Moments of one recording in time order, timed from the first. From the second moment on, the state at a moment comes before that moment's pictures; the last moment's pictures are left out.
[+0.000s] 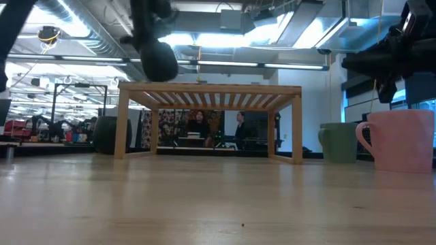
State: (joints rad) left arm 0.95 1.80 2.16 -1.56 -0.06 -0.08; right arm 0.29 0.03 0.01 0.08 0.59 0.55
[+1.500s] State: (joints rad) left arm 0.93 1.89 2.11 -1.55 -0.08 -0.15; right arm 0.29 0.03 0.01 0.07 0.66 0.55
